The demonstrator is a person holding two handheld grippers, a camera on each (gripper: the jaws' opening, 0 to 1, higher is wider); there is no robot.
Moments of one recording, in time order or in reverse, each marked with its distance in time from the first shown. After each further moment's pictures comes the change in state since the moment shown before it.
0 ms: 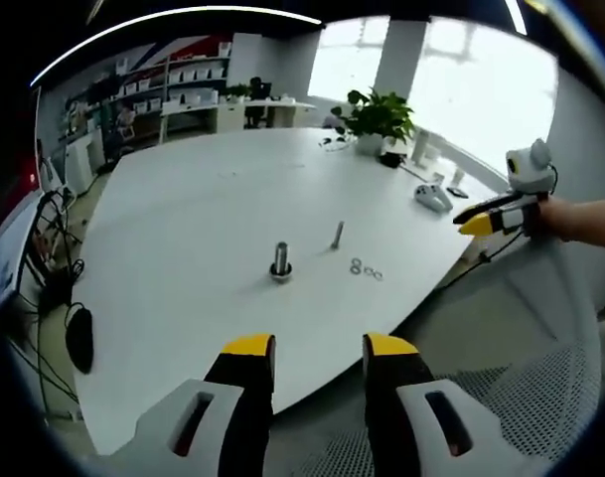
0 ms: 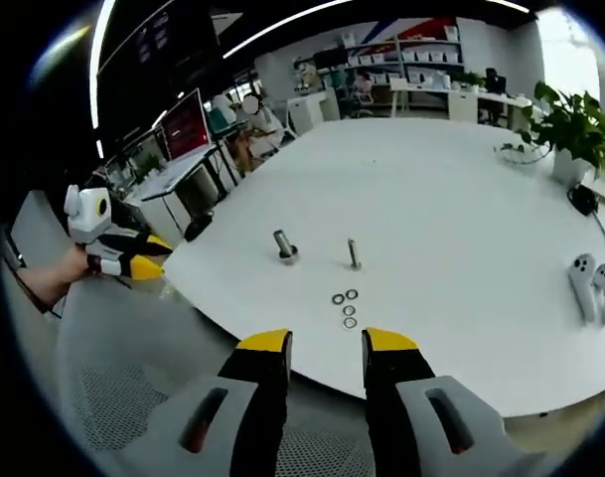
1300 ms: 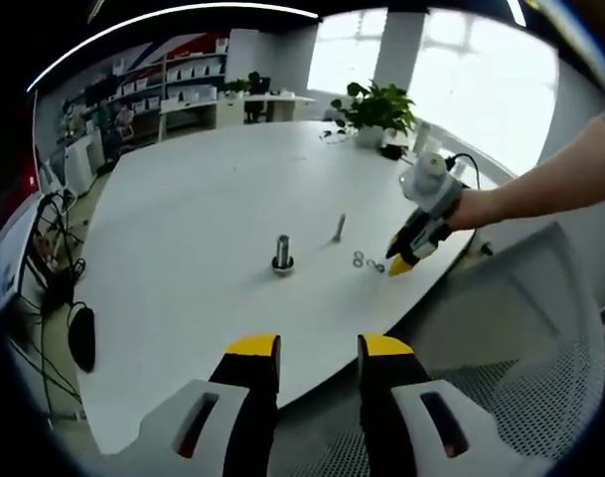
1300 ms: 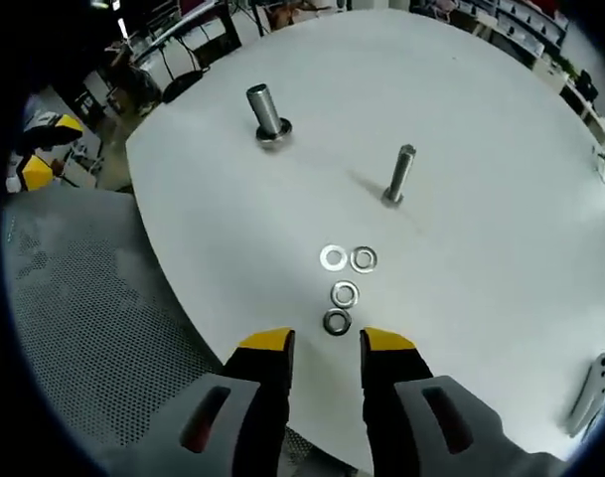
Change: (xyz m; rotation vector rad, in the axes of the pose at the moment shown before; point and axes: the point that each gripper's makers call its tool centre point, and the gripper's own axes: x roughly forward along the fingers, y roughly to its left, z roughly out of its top) left arm 0.001 0.002 -0.006 -0.008 0.028 0.000; right arm 0.143 -0.027 -0.068 -0.367 0.560 0.028
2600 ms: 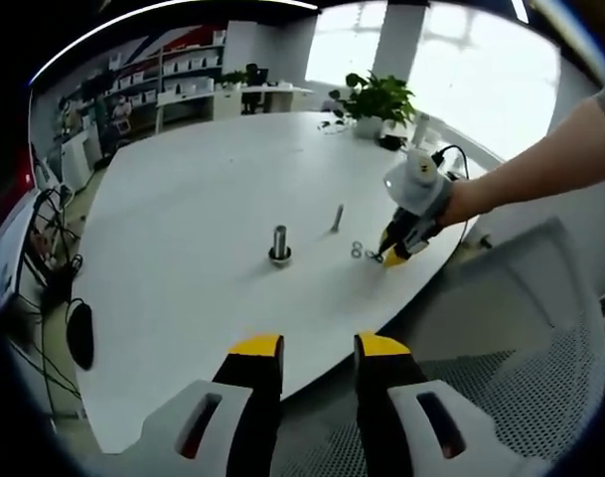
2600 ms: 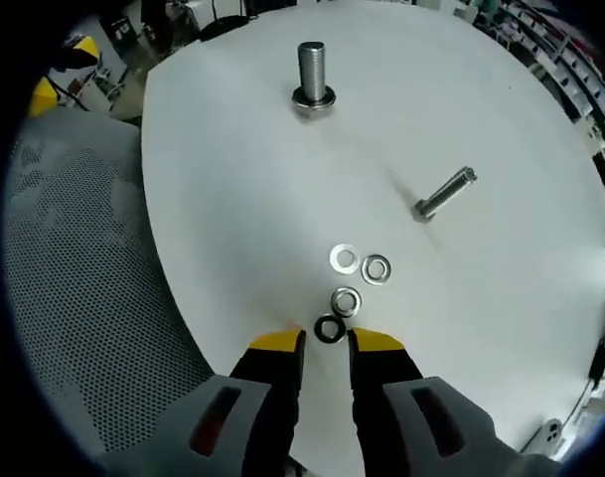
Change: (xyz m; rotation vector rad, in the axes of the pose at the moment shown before) left arm 0.002 -0.001 -0.005 0.017 0.035 0.000; right arm 0.010 -0.005 0.001 -0.260 0.088 -0.033
